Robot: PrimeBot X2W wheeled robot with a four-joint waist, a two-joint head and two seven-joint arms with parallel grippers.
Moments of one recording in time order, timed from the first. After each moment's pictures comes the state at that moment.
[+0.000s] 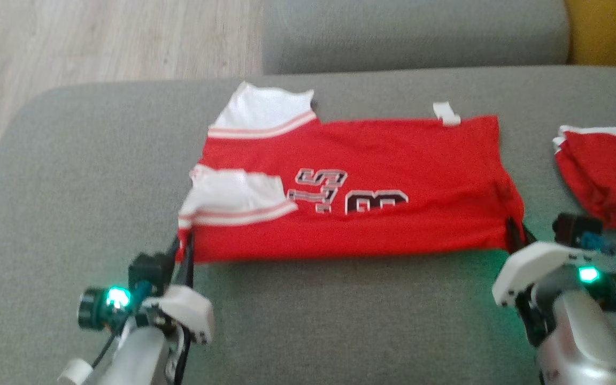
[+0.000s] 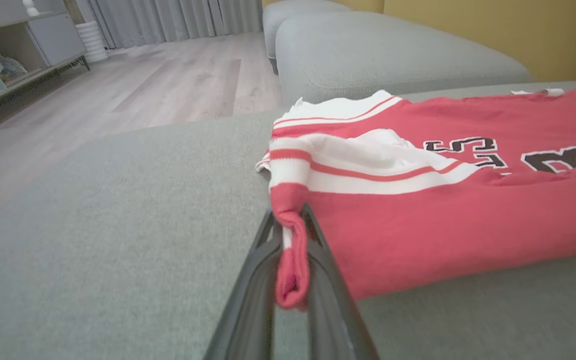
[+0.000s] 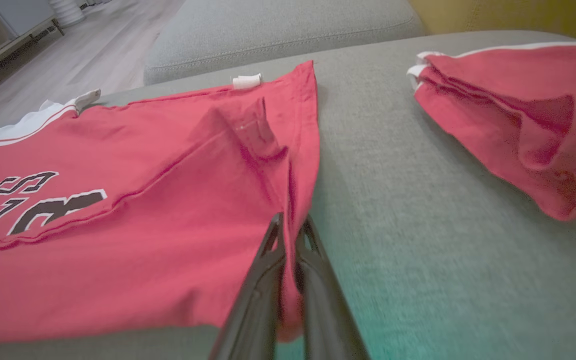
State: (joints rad) left arm -0.35 0.11 -0.32 0.73 -0.21 0.05 -0.19; right arm -0.37 -0.05 -0.15 0.79 0.06 0.13 0.01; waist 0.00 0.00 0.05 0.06
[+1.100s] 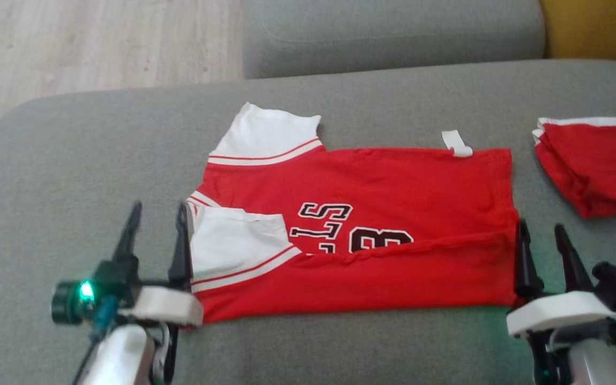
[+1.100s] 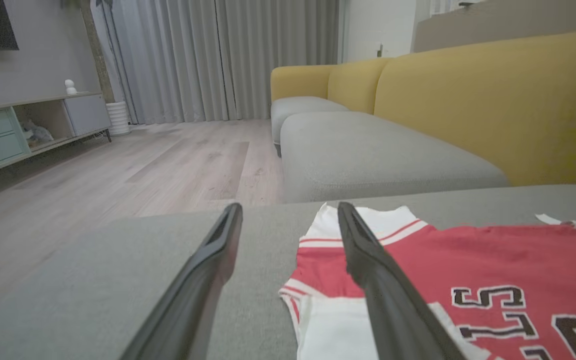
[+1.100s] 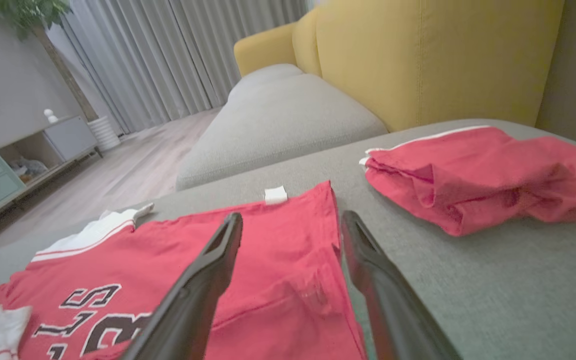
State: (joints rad) left arm -0.19 0.16 -0.29 0.38 -0.26 0.12 -0.23; right arm -0.05 -0.04 -0.08 0.35 0.25 0.13 -0.17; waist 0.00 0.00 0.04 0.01
